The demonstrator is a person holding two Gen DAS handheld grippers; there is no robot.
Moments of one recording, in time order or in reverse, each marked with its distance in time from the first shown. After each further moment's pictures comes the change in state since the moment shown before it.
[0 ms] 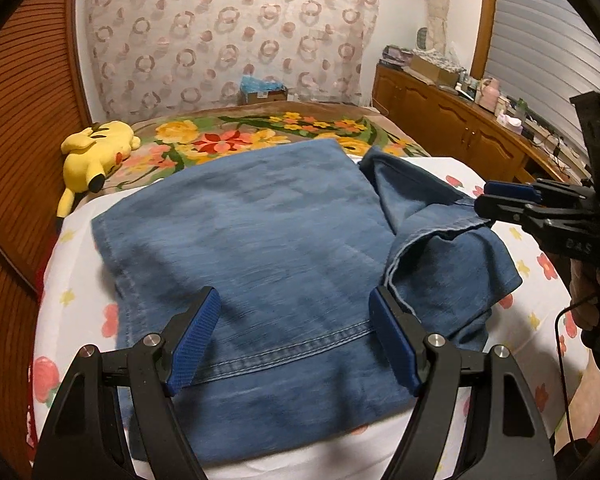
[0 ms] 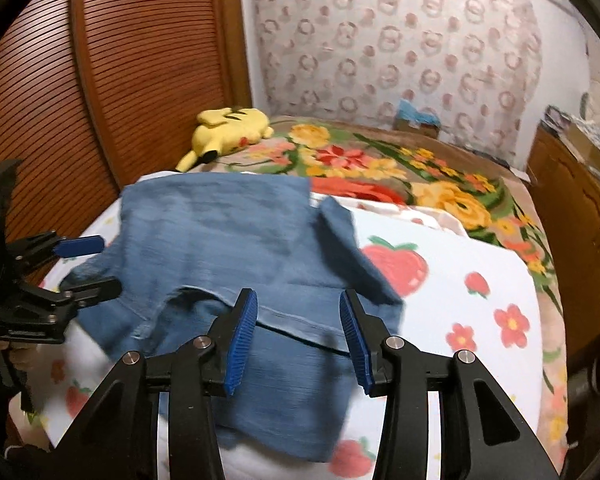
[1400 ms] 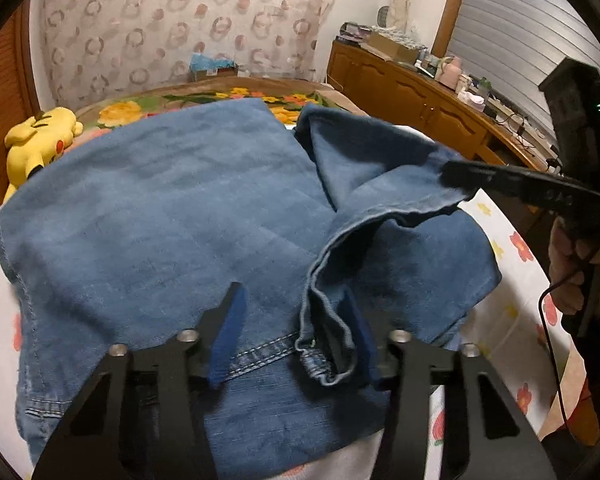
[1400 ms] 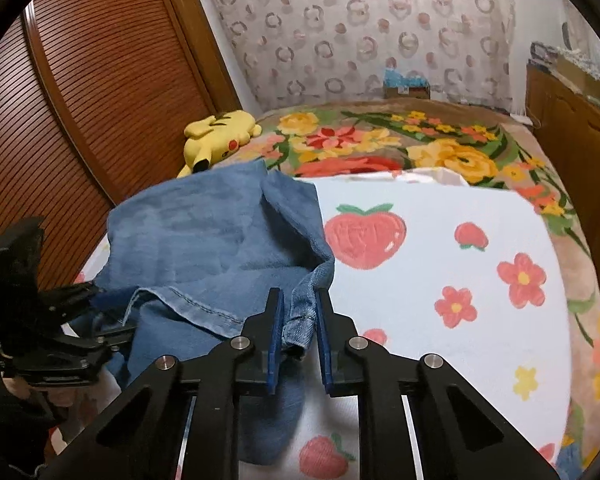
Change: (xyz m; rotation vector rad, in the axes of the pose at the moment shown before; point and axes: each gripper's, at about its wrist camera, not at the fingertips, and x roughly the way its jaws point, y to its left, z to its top) left arm 0.043 -0.028 -0.002 0.034 0.084 -0.183; right arm 0.032 -0.024 0.000 0.177 -0.001 0.101
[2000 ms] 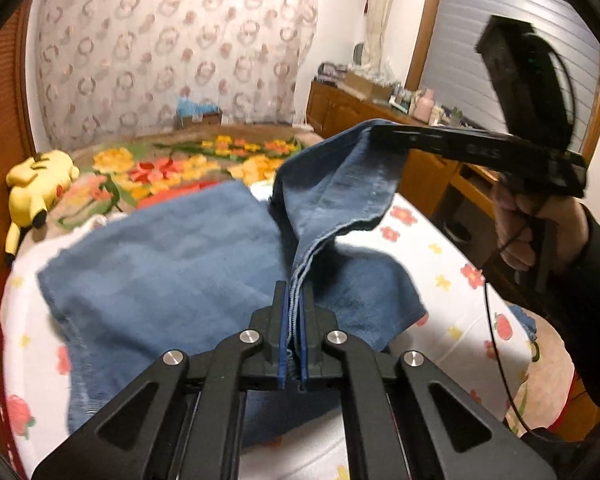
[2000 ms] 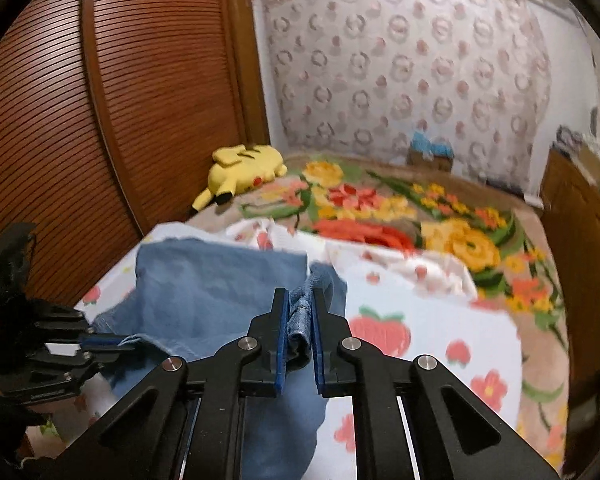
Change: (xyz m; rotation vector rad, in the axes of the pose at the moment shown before) left arm -0.089 -0.021 0.019 0.050 -0.159 -0.043; right arm -0.031 0.045 0.051 -0.236 -0.134 -0.011
